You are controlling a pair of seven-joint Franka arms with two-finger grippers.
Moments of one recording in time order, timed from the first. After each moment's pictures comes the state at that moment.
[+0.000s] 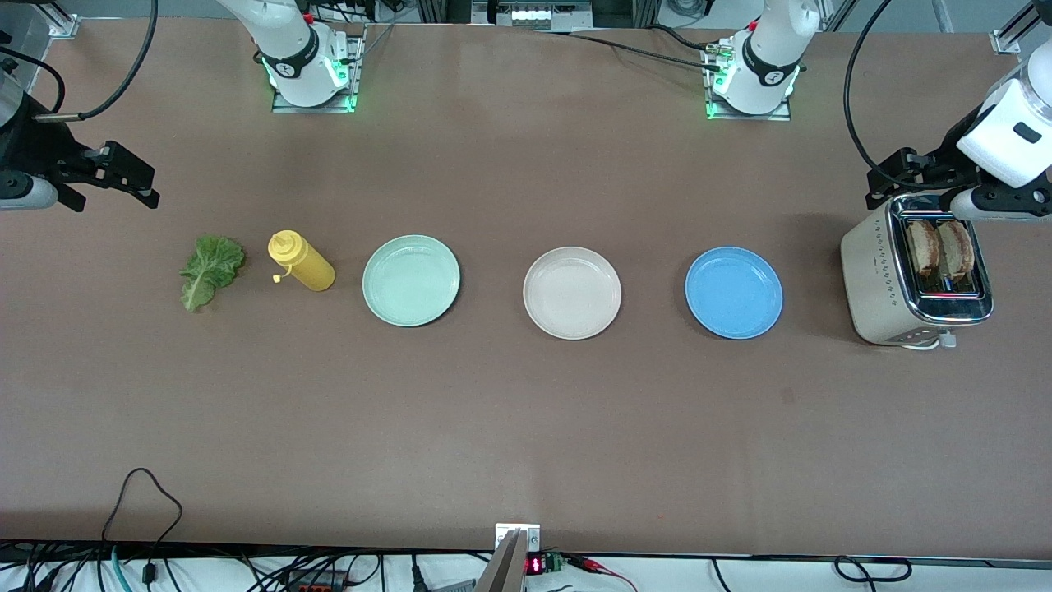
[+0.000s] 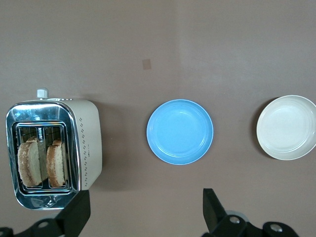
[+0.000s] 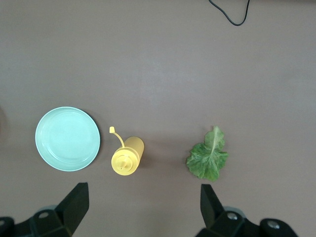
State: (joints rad) left arm -0.04 -0.03 -0.02 -1.65 -0.01 1.60 -0.05; right arm 0.00 -0.03 0.03 -1.65 0.00 1.67 -0.02
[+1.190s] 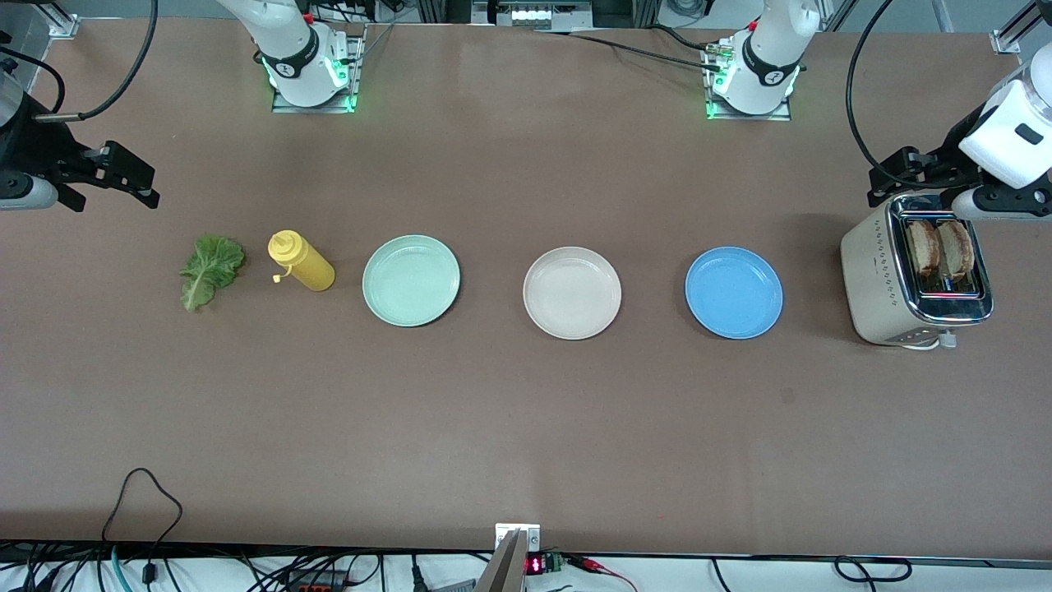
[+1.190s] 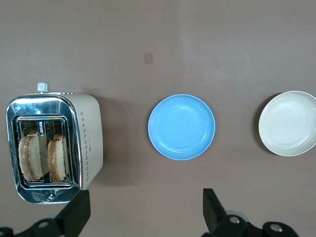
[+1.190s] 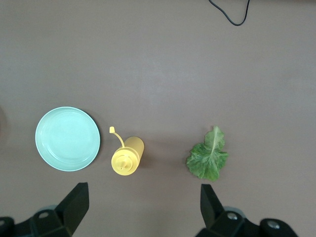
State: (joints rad) left arm -0.04 -0.03 -0.02 -1.65 -0.01 1.58 -0.05; right arm 0.00 -0.03 0.03 -1.65 0.00 1.67 -0.02
